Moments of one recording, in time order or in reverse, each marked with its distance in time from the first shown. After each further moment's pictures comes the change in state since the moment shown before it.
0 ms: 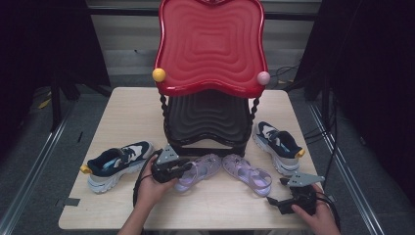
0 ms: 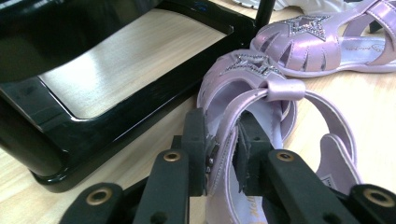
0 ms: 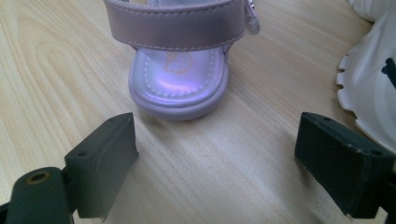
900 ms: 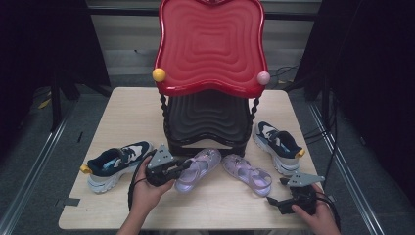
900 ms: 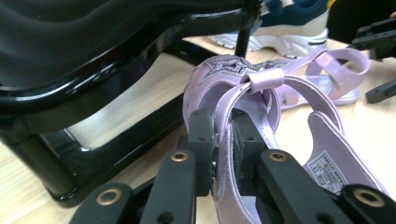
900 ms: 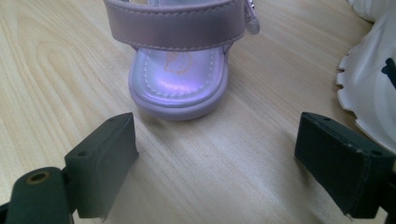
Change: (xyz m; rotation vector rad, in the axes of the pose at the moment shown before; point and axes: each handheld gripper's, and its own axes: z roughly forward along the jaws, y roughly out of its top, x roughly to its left) left arm -0.016 0.016 -0.032 -0.111 -0.011 0.014; right arm 0.000 0.000 0.000 -0.001 0.000 0.002
